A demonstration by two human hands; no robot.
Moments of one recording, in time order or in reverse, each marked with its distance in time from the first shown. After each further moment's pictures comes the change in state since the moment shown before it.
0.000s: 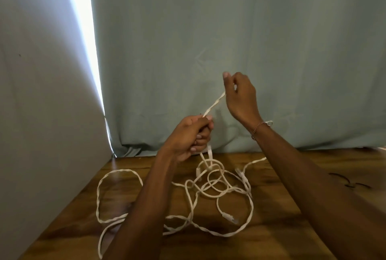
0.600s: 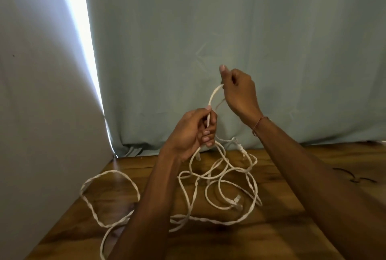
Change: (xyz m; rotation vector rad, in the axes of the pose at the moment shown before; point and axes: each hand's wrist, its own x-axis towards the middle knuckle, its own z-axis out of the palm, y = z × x) left_hand 0.001 0.006 0.005 -0.098 -0.068 0.070; right_hand 0.002 -0.013 0.002 0.074 -0.022 0.091
